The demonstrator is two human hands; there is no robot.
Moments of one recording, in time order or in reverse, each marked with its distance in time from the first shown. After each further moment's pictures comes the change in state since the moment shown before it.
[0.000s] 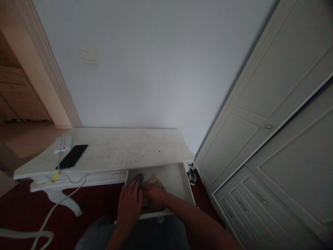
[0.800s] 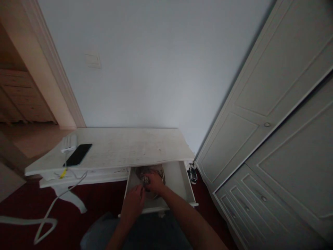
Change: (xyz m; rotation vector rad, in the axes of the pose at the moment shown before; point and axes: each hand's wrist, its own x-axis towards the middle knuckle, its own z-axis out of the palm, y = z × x) left_hand 0.004 0.009 -0.015 -0.097 -0.318 -0.039; right_hand 0.036 0.007 -0.005 0.124 0.263 0.385
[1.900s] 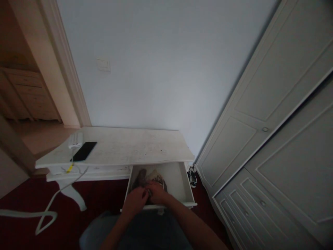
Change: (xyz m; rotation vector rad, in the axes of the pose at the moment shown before) left_hand 0.002 -0.001 -0.001 -0.041 -0.212 0.003; right_hand -0.047 -0.007 -0.002 -0.018 -0.179 -0.100
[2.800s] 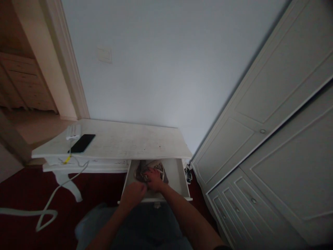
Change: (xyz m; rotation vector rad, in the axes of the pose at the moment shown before) left_hand -0.006 0.014 -0.011 0.132 -0.018 -0.011; right_hand 0.016 0.010 -0.010 -0.063 0.040 0.177
